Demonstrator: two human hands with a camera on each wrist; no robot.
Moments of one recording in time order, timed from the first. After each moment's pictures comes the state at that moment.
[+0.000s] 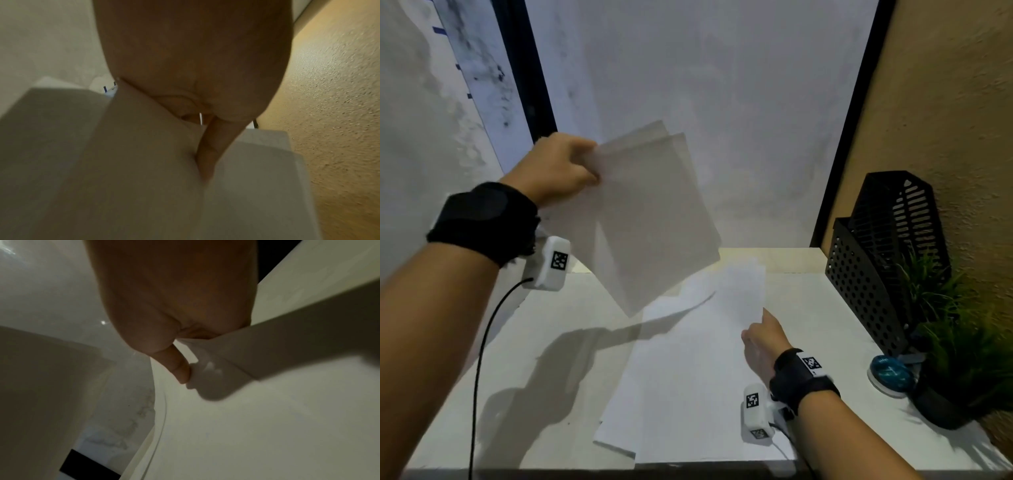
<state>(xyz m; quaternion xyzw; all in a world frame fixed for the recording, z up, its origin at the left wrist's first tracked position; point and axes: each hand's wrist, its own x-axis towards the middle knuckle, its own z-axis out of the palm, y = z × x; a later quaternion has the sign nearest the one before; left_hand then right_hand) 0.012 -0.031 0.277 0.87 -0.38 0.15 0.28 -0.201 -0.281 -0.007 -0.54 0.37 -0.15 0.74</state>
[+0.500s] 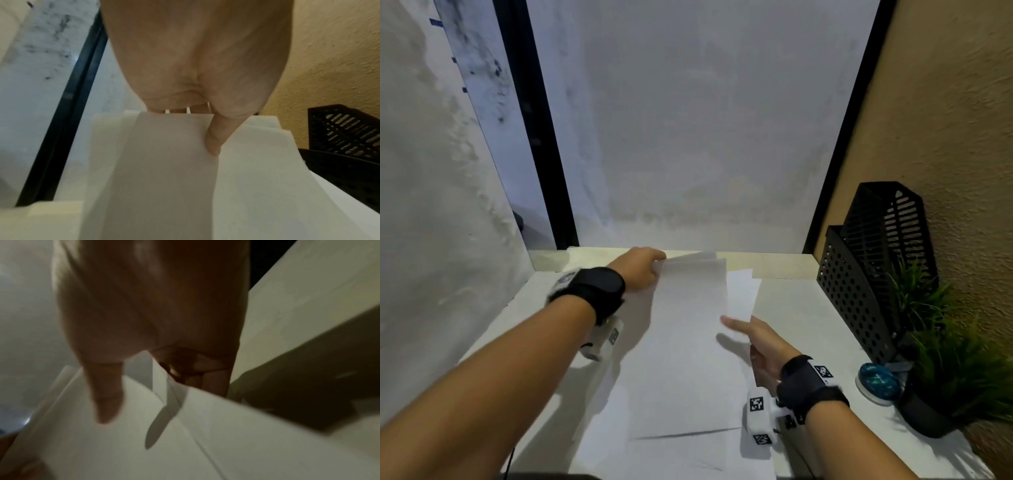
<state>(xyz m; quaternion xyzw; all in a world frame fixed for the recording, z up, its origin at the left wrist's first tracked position) -0.004 -0.115 0.119 0.89 -0.43 -0.06 0.13 -0.226 -0.281 0.032 -0.60 0.30 -0.04 0.74</state>
